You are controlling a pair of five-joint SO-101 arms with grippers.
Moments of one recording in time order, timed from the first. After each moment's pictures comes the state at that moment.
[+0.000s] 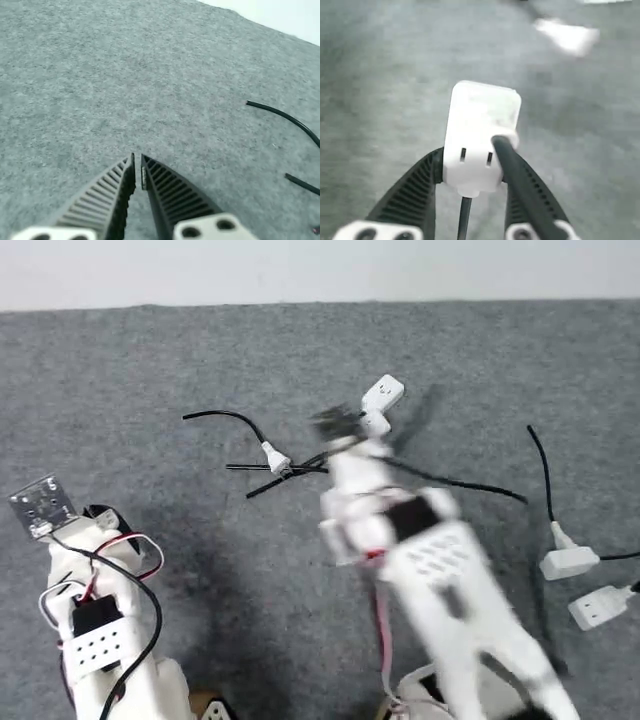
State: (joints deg) left arm -28.1 -57.2 82.9 22.7 12.4; right arm -23.1 -35.1 34.7 76.2 1.8
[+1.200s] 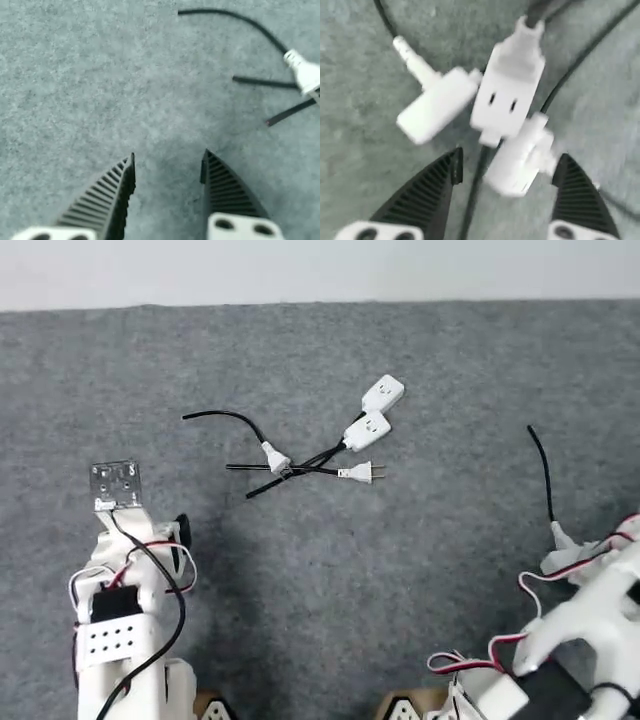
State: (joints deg) left arm -15.7 -57.2 79.3 40.0 2.0; right arm 48.2 -15.1 34.5 62.8 18.6
